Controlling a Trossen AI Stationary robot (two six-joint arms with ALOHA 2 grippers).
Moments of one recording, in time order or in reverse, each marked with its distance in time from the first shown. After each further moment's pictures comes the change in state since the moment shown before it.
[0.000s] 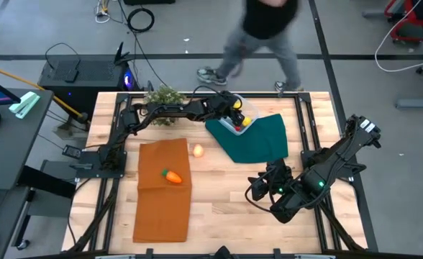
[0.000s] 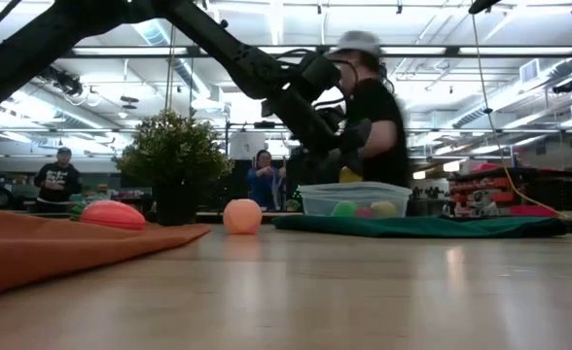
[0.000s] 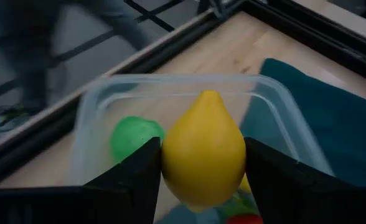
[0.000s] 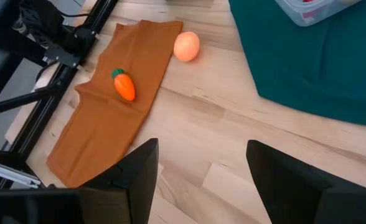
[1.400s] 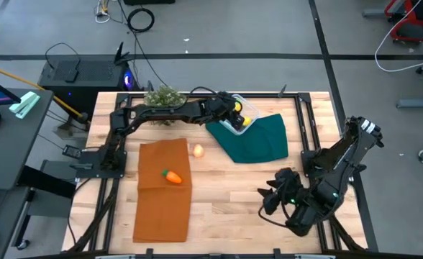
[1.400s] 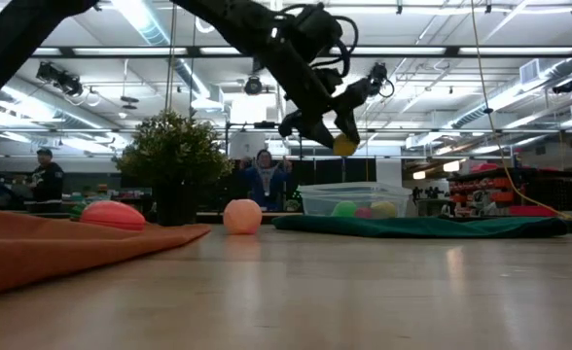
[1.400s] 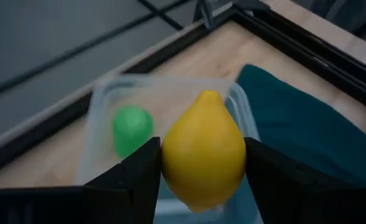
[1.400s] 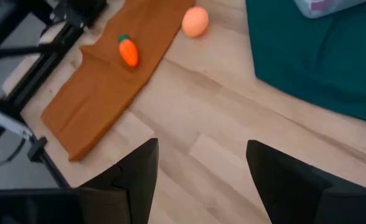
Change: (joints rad) left arm -0.072 -0.142 0.016 -0.203 -0.111 -0.084; right arm 0.140 0.000 0.000 -0.081 0.002 -0.004
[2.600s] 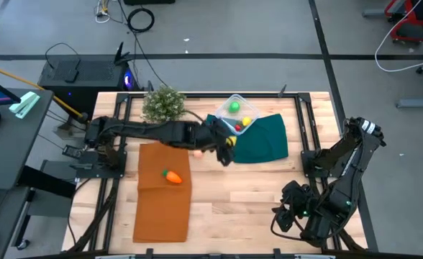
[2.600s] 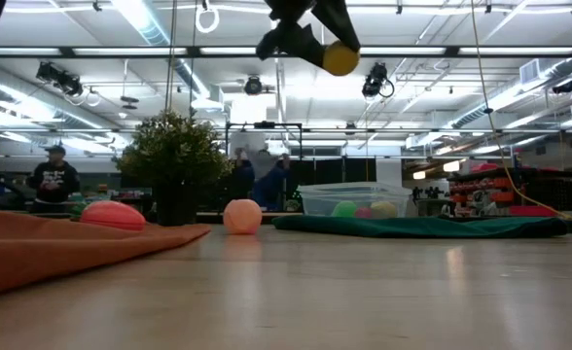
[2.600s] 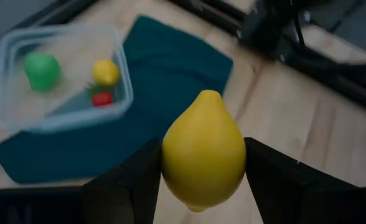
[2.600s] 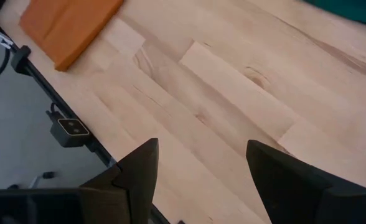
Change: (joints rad) left arm -0.320 -0.254 0.000 -0.340 0.013 -0.121; right arm 0.132 0.000 0.000 -0.011 -0.261 0.051
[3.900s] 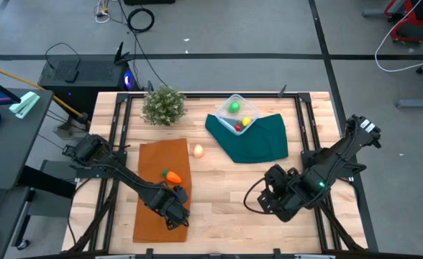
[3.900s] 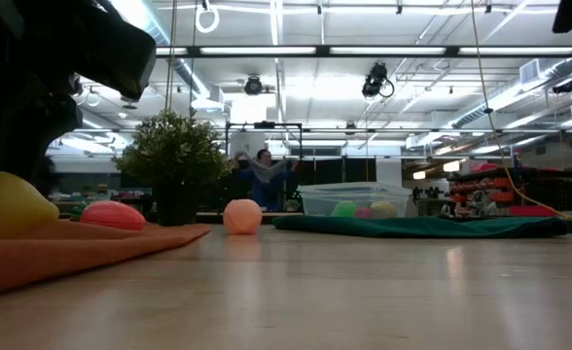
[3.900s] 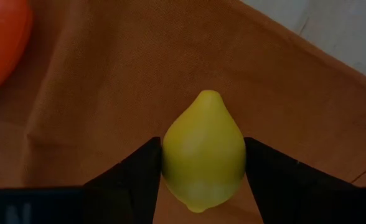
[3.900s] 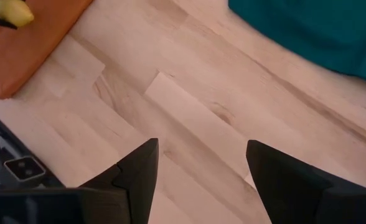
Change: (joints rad) left arm -0.537 0.000 -0.481 -0.246 0.270 -0.472; right arm -0.267 0.001 0.000 -0.027 -0.133 -0.247
